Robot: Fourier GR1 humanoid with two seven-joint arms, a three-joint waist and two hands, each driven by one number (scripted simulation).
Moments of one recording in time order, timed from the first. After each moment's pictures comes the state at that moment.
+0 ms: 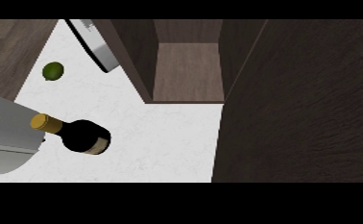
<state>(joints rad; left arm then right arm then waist) 0.34 0.46 0.43 -2.28 1.32 -0.49 0.38 -0.06 -0.10 0.15 -2.46 -0.11 0.02 0.56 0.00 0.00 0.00</state>
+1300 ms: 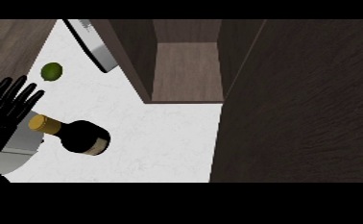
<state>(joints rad) -0.03 0.31 0.43 -1.52 0.66 -0.76 0.14 -0.10 -0.07 0.17 -2.47 -0.07 0.01 0.59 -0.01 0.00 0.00</state>
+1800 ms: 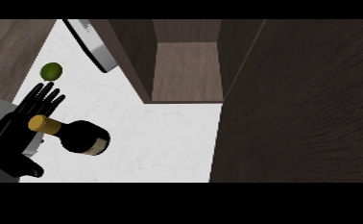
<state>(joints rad) -0.13 0.31 0.43 -1.16 0.34 -0.87 -0.16 -0.11 -0.06 0.15 -2.47 -0.07 0.03 0.60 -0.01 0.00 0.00</state>
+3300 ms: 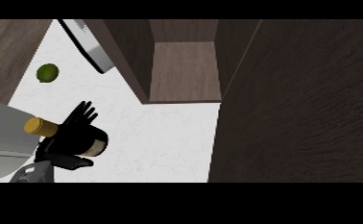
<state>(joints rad) -0.29 0.32 0.25 -0.50 0.03 -0.73 -0.61 -0.13 -0.05 0.13 -2.46 -0.08 0.06 0.59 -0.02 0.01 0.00</state>
